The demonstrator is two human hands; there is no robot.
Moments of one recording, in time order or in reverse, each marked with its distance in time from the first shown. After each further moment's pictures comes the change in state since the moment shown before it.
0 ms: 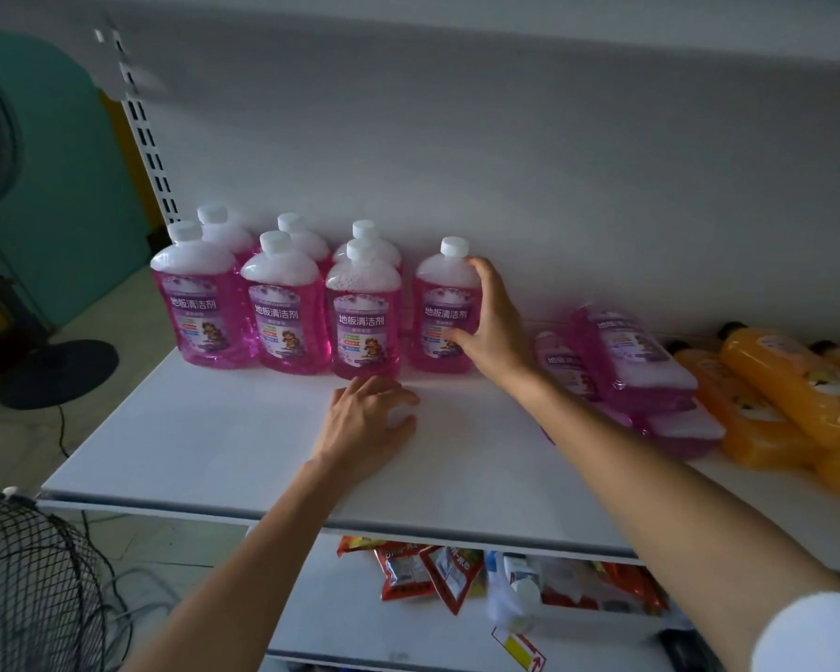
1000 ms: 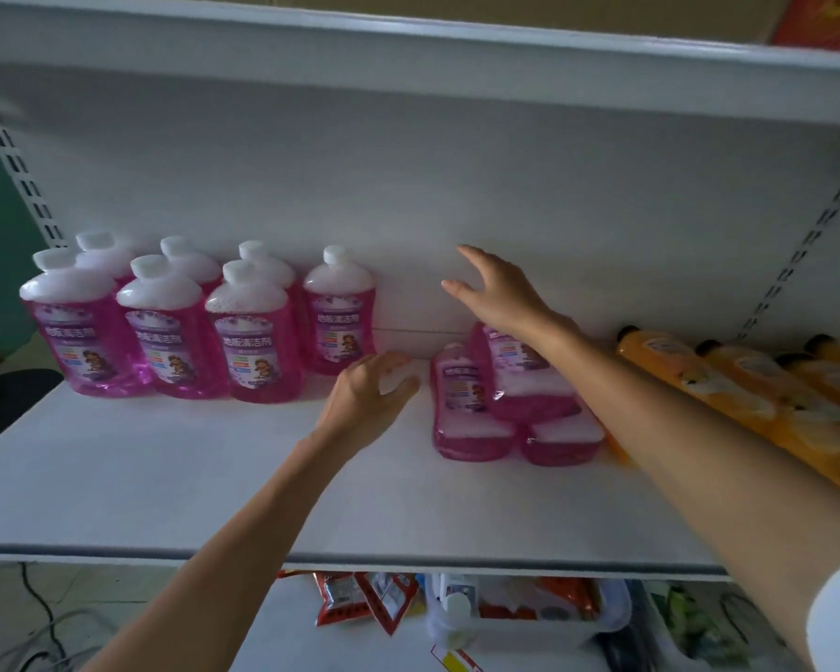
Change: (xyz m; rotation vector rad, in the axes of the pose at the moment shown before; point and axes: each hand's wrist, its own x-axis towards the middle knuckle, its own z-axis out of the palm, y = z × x) left_hand 0.051 0.122 0.012 -0.355 0.011 -0.139; right_hand 0.040 0.044 -0.132 -0.236 -0.236 0.127
